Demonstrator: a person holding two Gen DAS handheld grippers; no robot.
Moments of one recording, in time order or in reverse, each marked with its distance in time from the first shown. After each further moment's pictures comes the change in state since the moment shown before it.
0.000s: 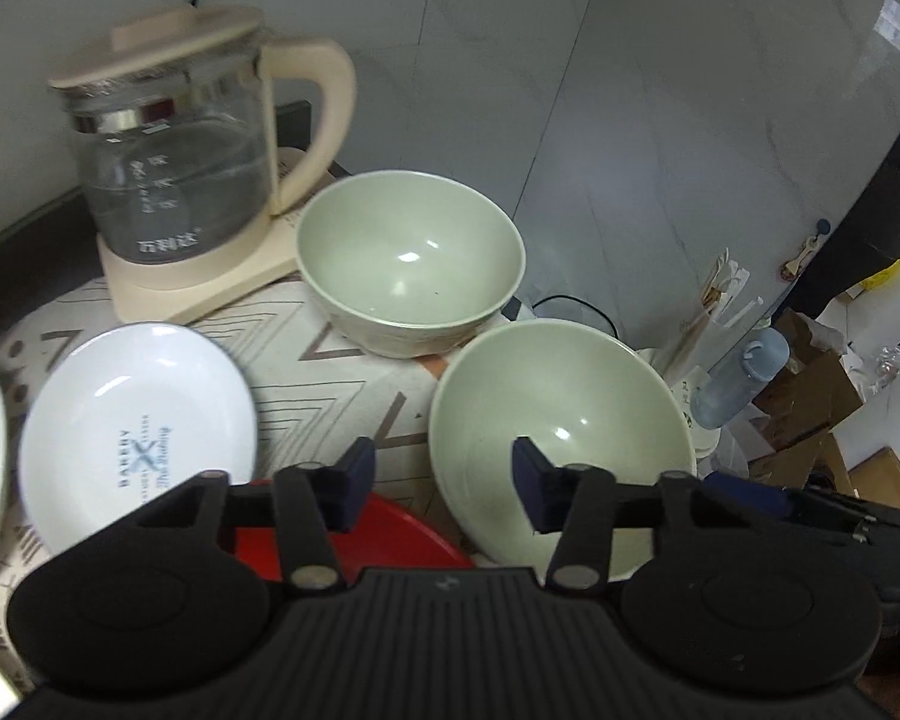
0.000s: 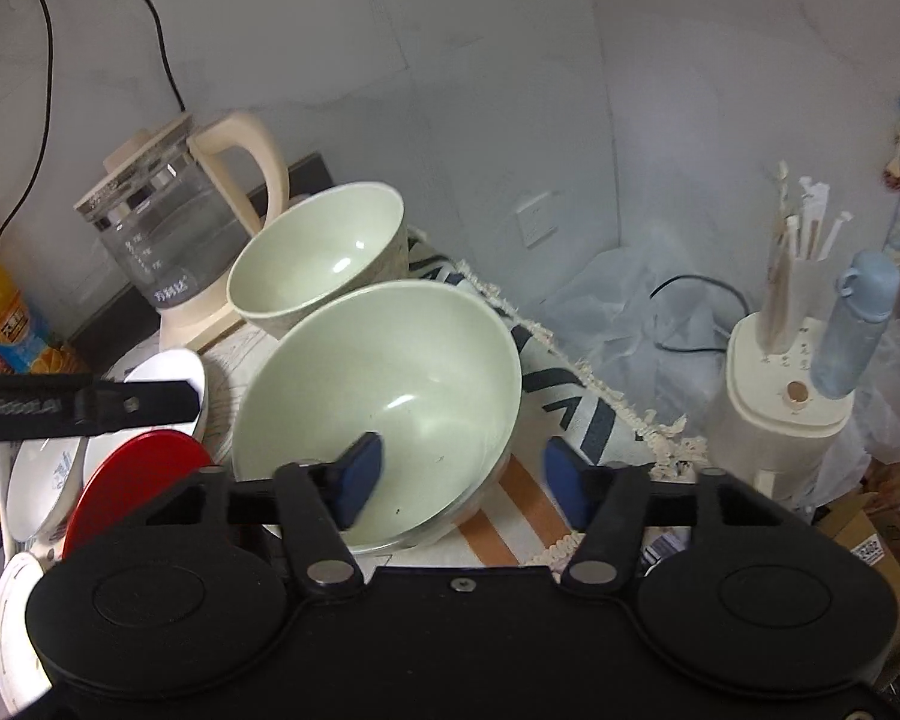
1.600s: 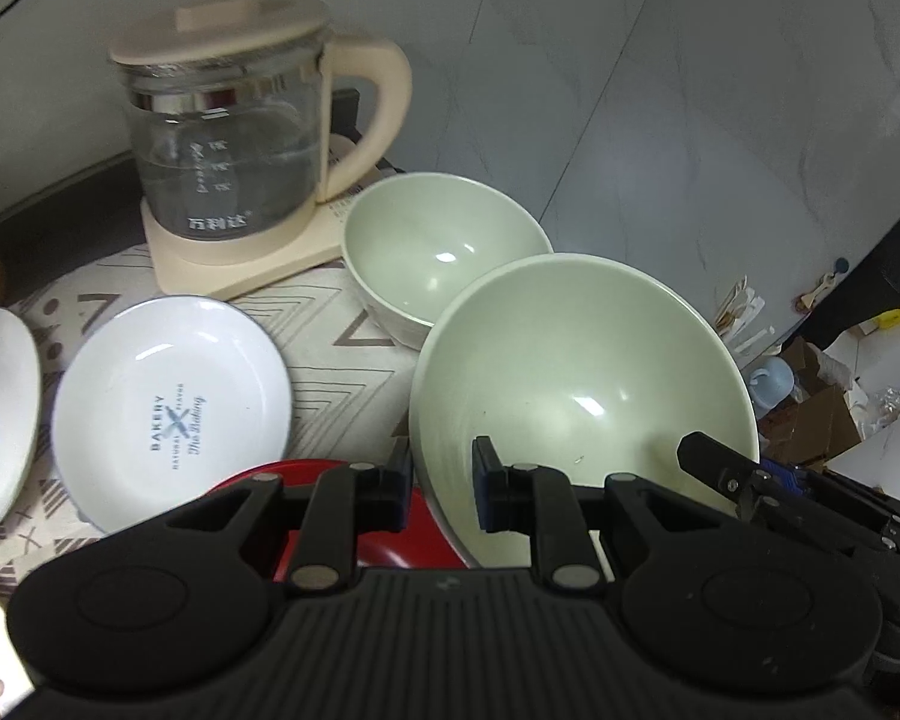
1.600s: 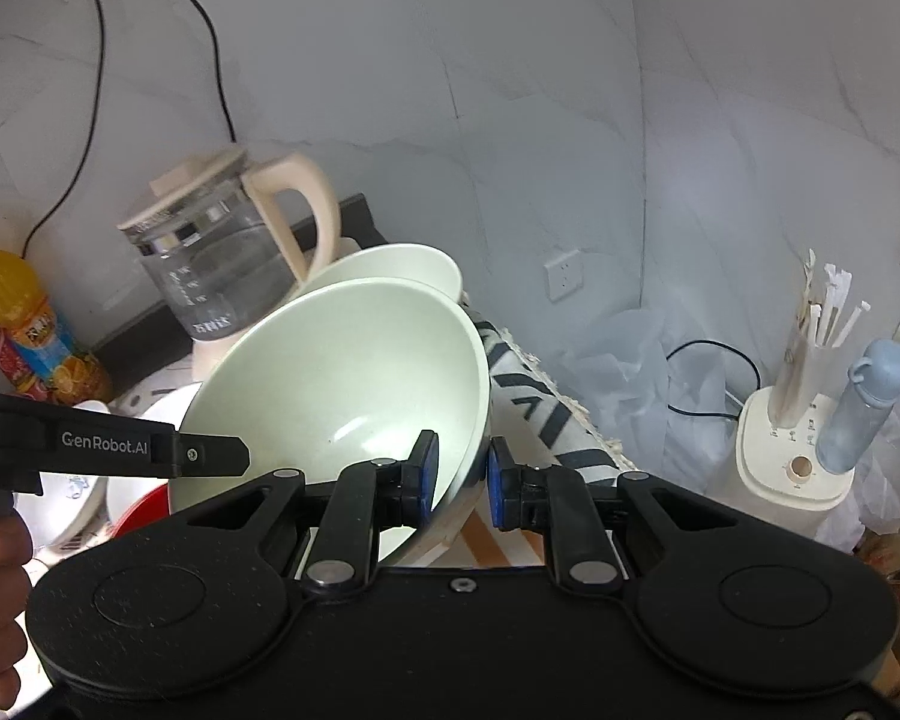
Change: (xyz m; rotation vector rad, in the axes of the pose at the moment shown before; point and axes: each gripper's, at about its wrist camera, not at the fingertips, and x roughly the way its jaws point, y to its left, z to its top) left arm -0.031 0.017 0.009 -0.108 0.026 0.027; right arm -0.022 0.032 0.027 -0.093 -0.086 0.013
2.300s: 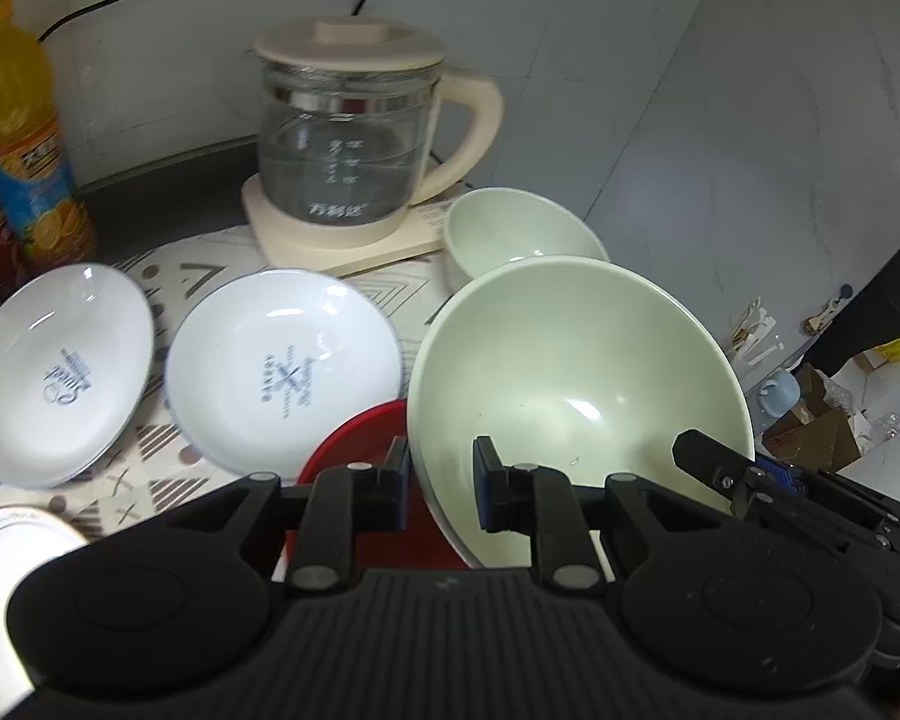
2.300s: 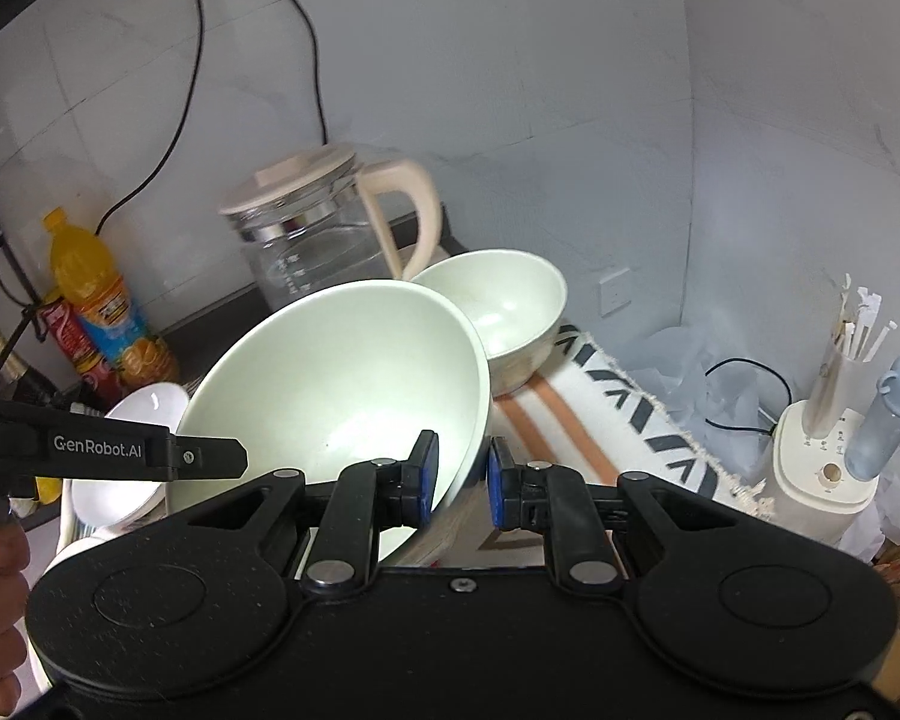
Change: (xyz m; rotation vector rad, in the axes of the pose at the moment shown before) left arm -0.061 0.056 -0.036 -0.060 -0.040 0.026; right arm -0.035 0.062 -0.021 -0.059 -0.030 0.058
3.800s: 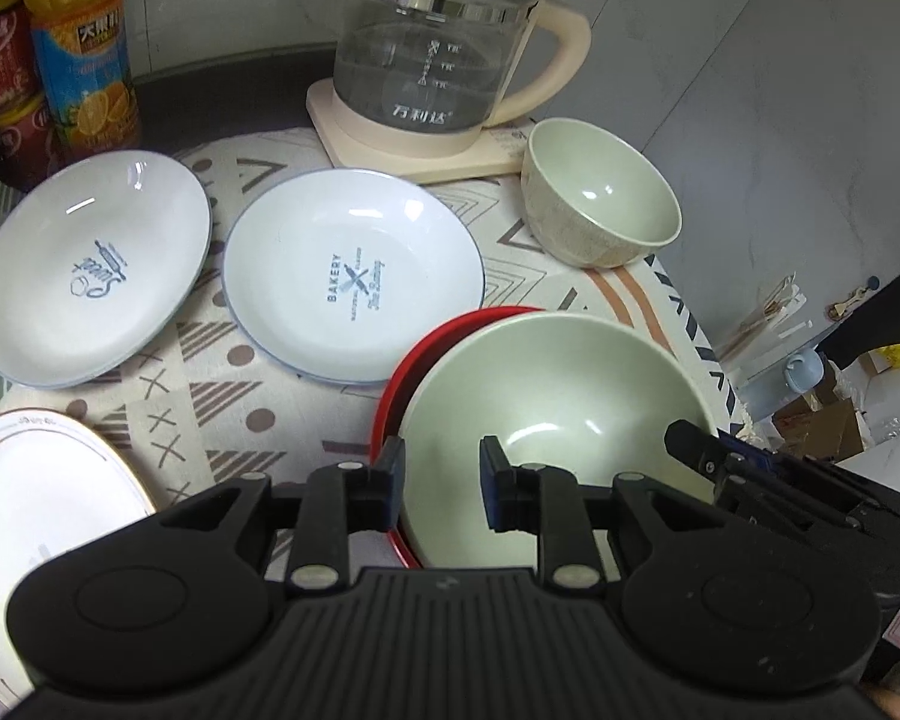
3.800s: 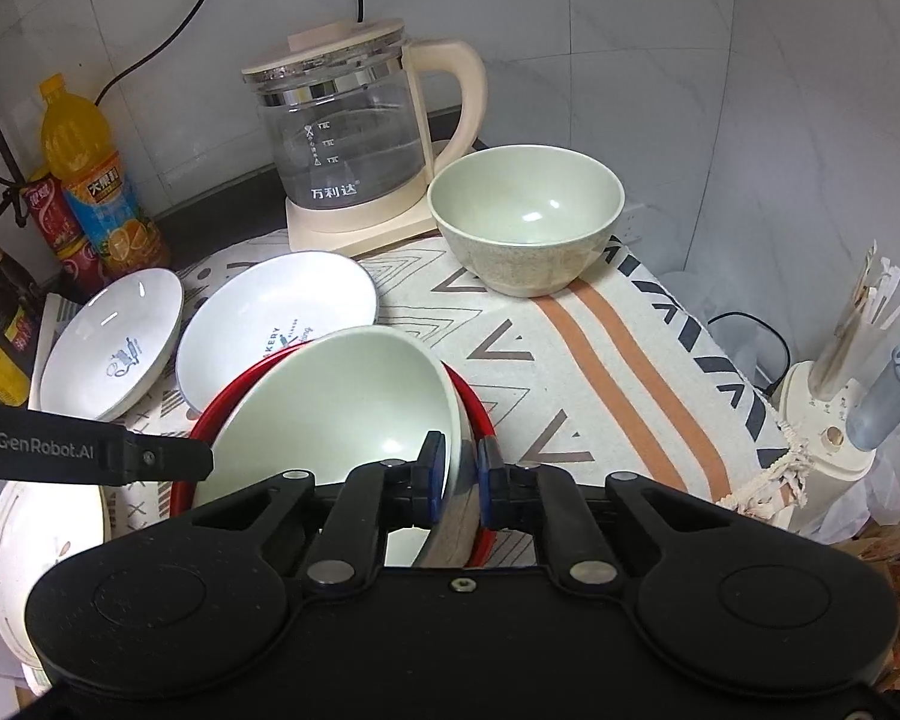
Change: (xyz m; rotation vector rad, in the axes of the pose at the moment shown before) left arm 0.013 0.049 -0.032 -0.086 0.096 0.005; right arm 0.036 0.046 -0.033 -0.086 0.142 -0.058
